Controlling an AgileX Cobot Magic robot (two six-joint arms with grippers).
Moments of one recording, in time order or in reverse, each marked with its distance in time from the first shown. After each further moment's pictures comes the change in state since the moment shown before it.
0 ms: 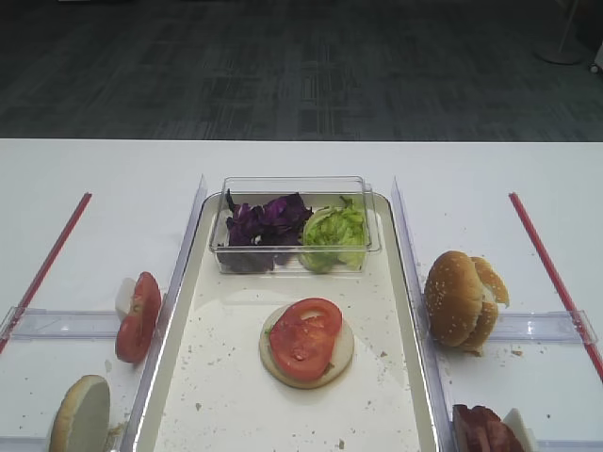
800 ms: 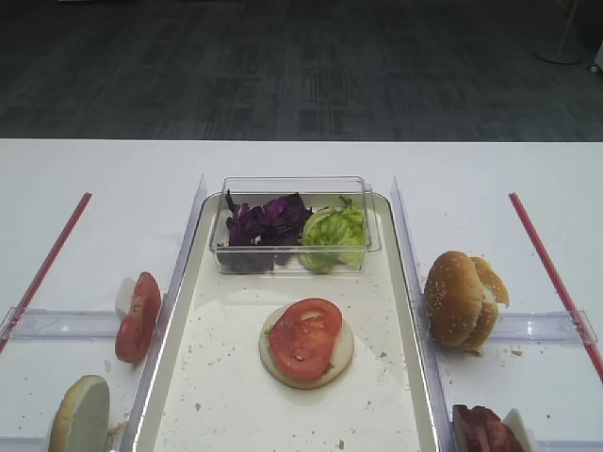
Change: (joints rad) left arm 0.000 -0.536 0.000 0.000 0.018 0.043; right arm 0.000 0.000 0.000 0.000 0.000 0.000
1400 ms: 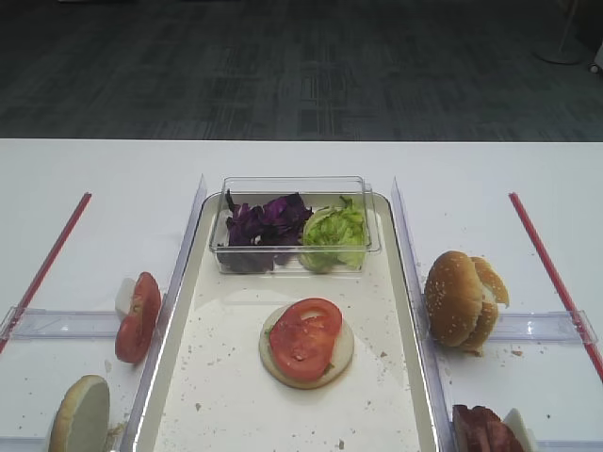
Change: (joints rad) left arm 0.000 0.000 0.000 0.000 0.001 0.000; right arm 0.000 0.000 0.000 0.000 0.000 0.000
